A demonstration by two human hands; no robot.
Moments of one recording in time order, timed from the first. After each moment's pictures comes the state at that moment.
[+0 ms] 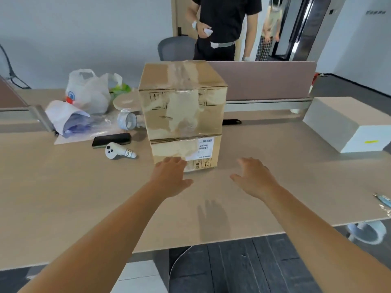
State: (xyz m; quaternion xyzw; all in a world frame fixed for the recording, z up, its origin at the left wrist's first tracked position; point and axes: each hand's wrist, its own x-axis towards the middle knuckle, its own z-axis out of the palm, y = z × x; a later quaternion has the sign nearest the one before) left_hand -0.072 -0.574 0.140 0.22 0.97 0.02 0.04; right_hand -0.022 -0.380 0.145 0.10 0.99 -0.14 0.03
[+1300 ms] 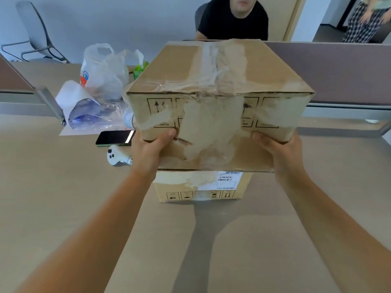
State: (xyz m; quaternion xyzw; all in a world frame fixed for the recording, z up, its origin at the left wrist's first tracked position) left_hand -0.242 -0.578 0.129 0.02 0.63 0.76 -0.14; right_hand -0.227 -0.344 0.141 0.03 0.70 -0.70 -0.16
